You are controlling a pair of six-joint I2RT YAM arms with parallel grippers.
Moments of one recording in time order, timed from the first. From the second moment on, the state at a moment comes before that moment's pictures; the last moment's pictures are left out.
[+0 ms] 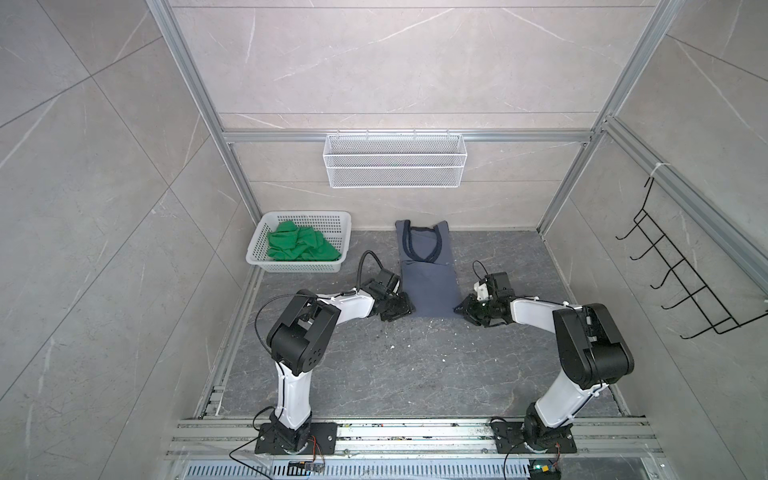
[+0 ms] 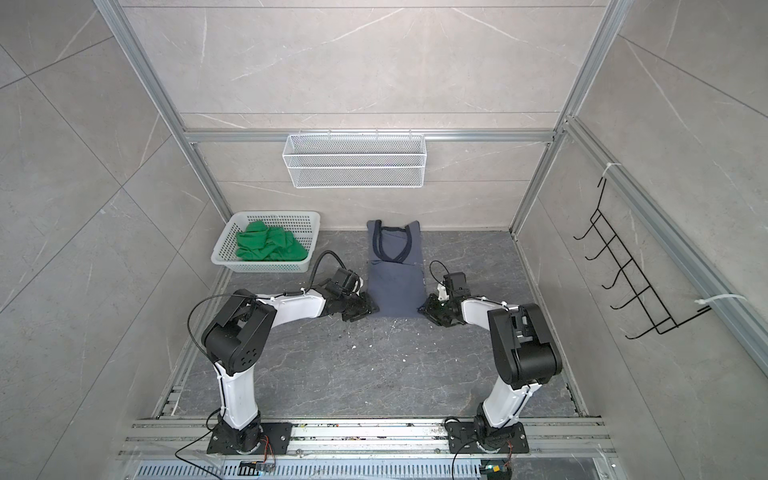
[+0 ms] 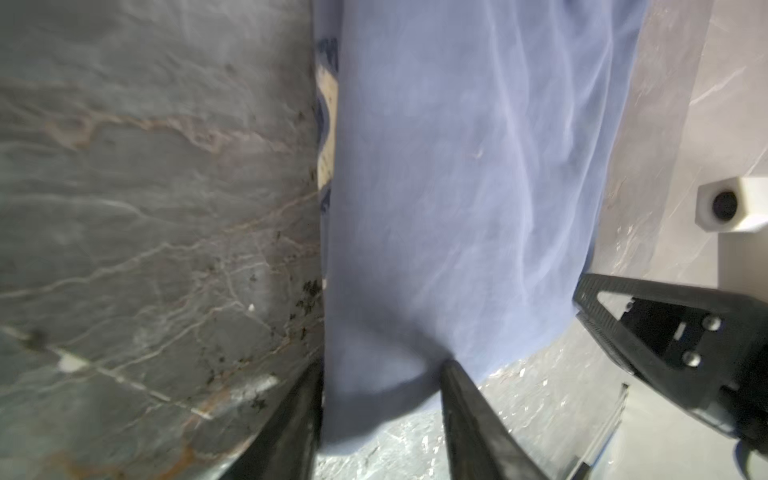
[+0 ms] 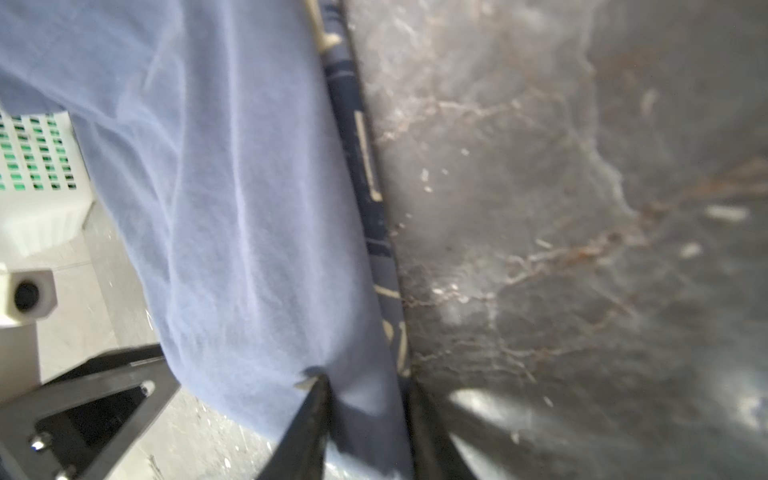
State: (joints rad) left arm -0.63 1.95 1.16 -0.17 0.35 -0.79; right arm 0.17 1.73 0.83 -0.14 -0.46 0.66
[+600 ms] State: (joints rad) left arm -0.68 1.79 0.97 -0.13 0.32 -0.81; right arm 0.18 1.50 0.67 -0.17 -0.45 0.68
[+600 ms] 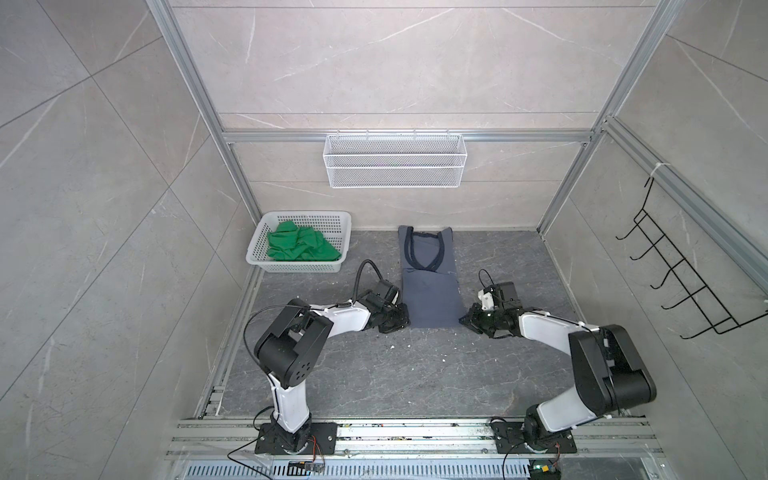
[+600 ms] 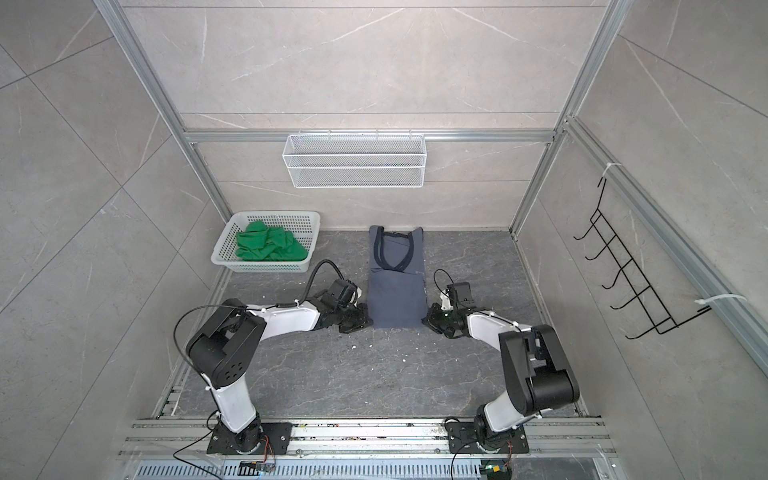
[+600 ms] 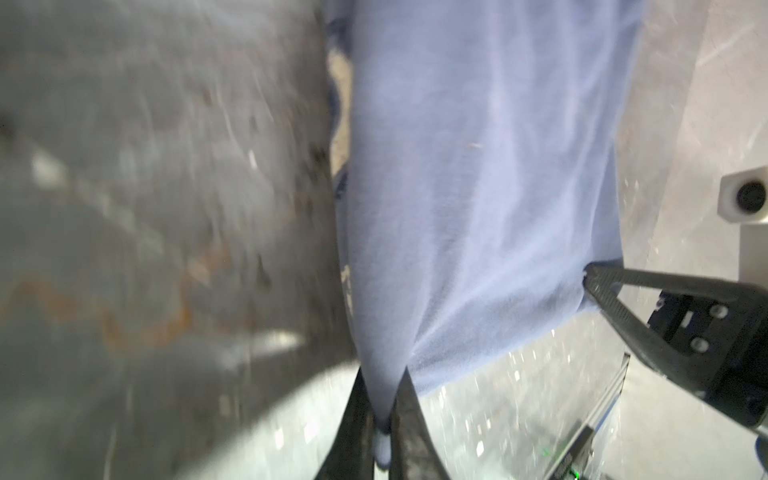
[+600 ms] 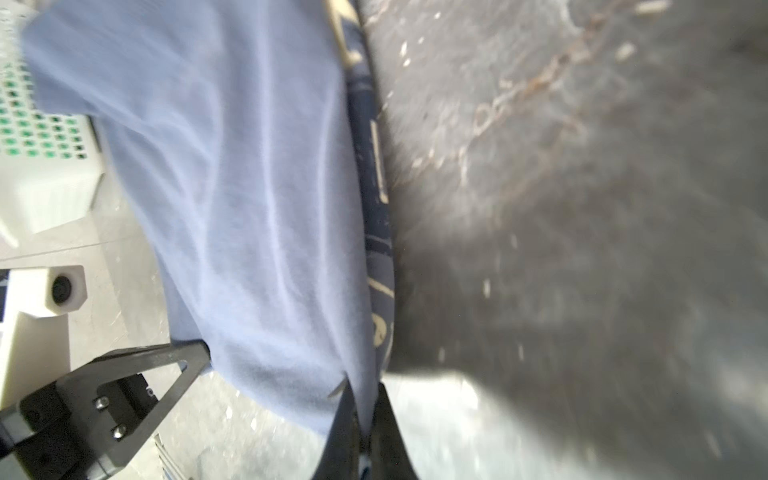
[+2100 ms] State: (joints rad) left arm -0.54 1.76 1.48 -0.49 0.19 -0.81; right arm 0.32 1.59 1.34 -0.52 -0.20 0.67
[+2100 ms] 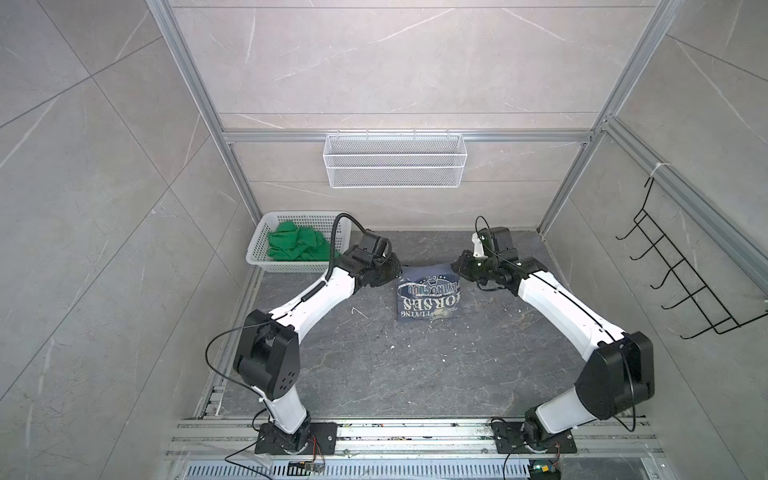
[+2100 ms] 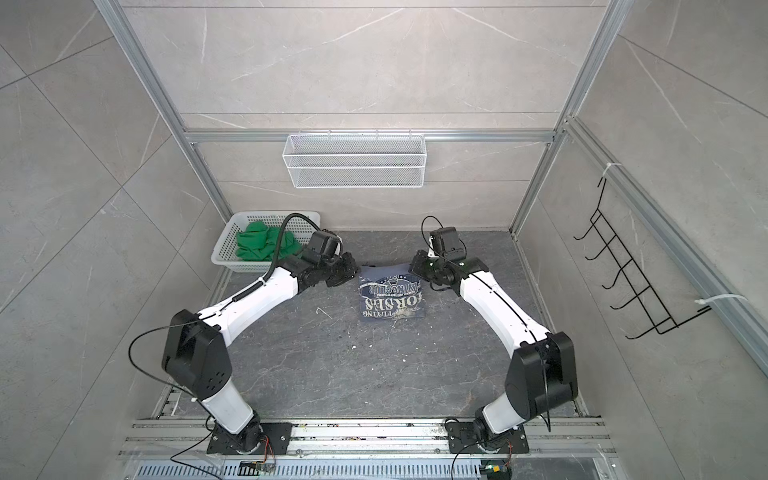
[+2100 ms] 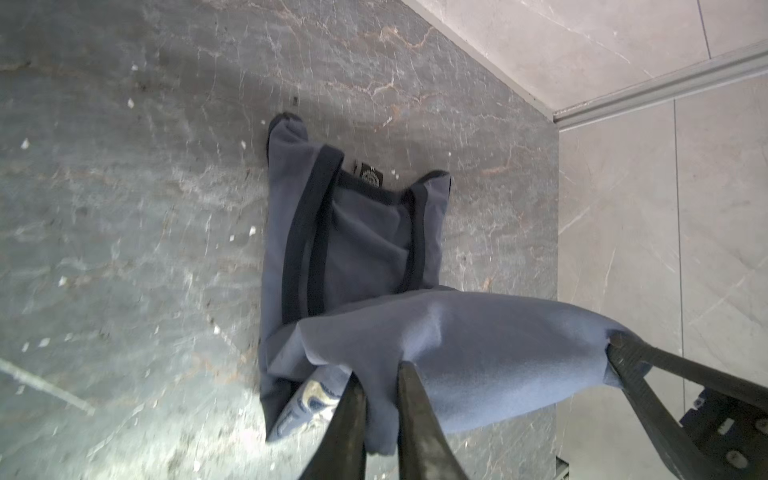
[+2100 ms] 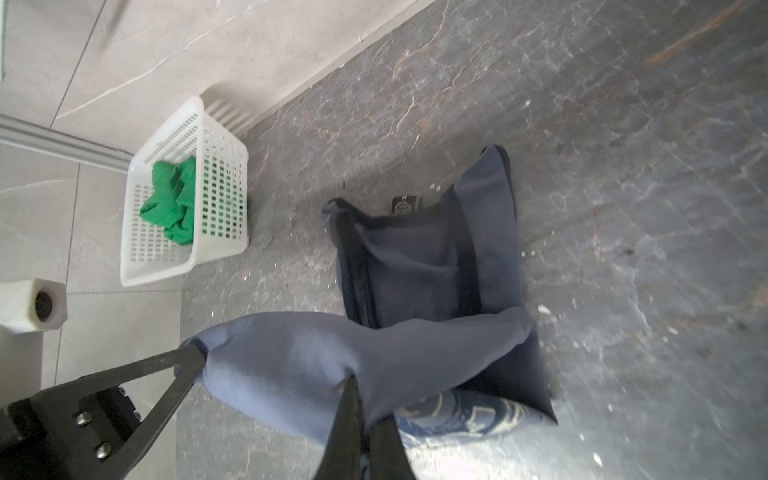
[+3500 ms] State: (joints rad) left arm -0.40 2.19 1.89 -0.62 0.20 -0.64; right arm 0.25 2.01 1.61 -0.47 -0.13 0.59
